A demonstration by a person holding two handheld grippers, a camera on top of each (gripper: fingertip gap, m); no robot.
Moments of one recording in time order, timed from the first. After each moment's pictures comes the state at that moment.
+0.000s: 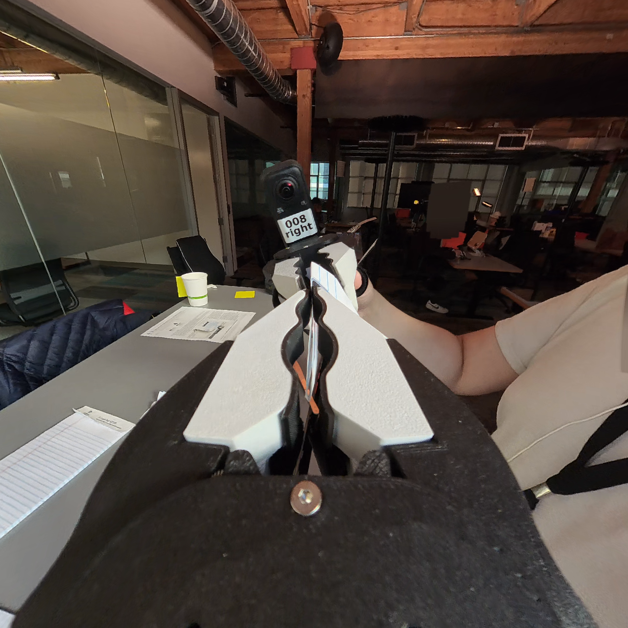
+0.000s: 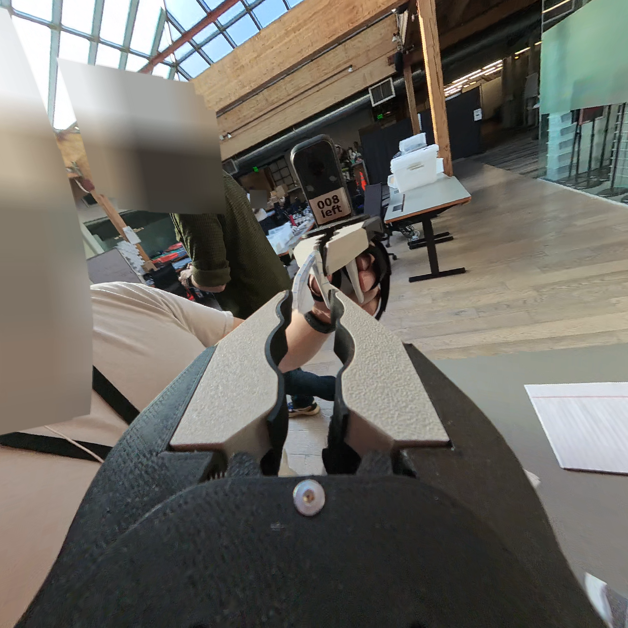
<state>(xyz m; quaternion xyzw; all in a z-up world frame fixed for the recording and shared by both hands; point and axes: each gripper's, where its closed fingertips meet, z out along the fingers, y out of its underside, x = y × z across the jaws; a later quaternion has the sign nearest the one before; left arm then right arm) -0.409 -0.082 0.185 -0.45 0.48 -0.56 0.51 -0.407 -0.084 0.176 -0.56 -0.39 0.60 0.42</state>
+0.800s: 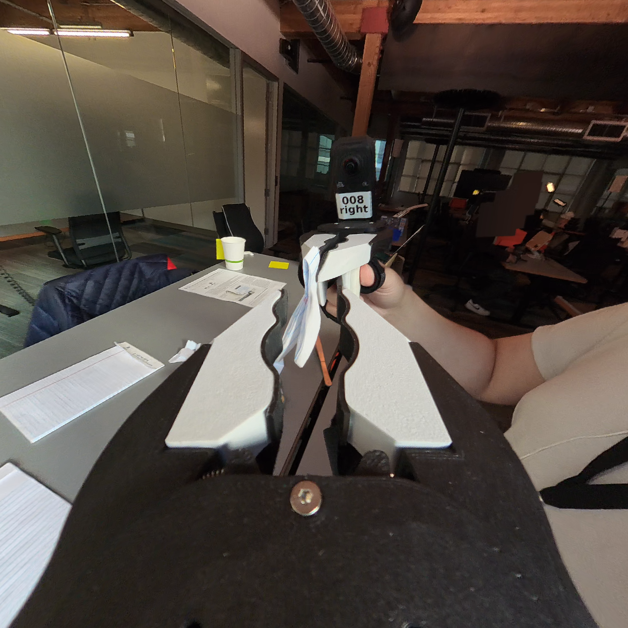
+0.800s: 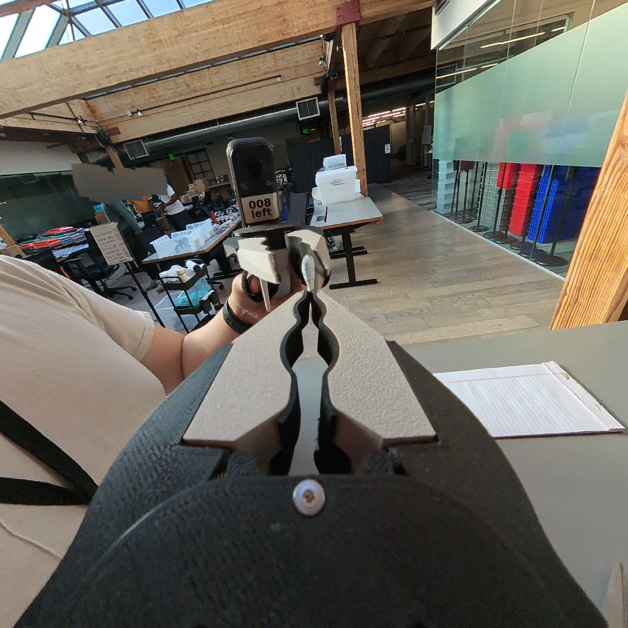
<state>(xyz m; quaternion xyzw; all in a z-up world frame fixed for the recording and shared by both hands) -0.422 -0.074 0.160 -0.53 0.43 -0.51 0.52 -0.406 -0.068 0.156 -0.58 -0.38 0.50 0.52</state>
